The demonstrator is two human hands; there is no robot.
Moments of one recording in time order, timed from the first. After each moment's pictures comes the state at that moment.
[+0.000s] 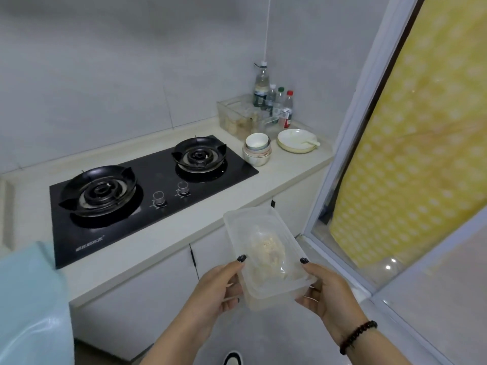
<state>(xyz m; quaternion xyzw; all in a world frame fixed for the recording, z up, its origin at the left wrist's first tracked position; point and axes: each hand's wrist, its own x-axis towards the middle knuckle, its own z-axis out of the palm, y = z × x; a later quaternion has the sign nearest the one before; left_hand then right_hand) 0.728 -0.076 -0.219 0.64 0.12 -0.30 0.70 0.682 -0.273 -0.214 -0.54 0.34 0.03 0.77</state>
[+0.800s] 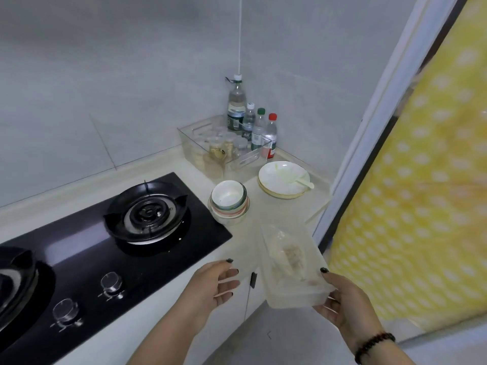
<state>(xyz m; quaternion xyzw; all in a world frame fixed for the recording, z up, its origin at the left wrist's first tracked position) 1.058 -0.228 -0.247 0.62 0.19 -0.30 0.70 0.963 -0.449 -0.233 -0.50 0.44 -0.01 0.74</state>
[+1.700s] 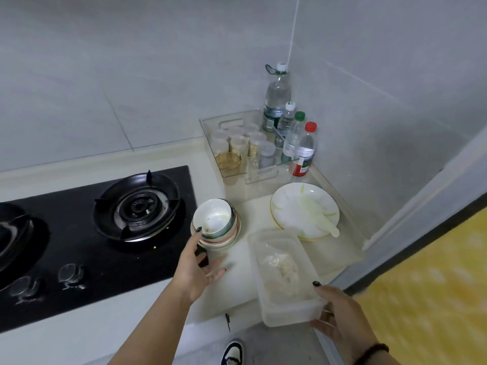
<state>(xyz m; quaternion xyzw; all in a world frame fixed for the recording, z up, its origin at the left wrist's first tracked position) 1.201 -0.349 -0.300 0.43 0.38 -0.11 0.81 1.146 -0.609 -0.257 -0.57 0.40 0.18 0.69</state>
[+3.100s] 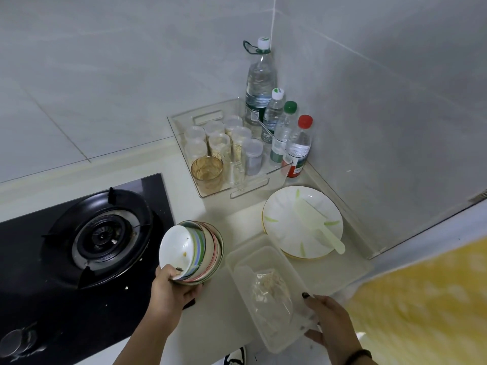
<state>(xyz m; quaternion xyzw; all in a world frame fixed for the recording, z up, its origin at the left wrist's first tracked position) 1.264 -0.317 -0.355 0.46 0.36 -0.09 0.80 1.220 -0.608 -0.330 -0.59 0.45 0.19 0.64</state>
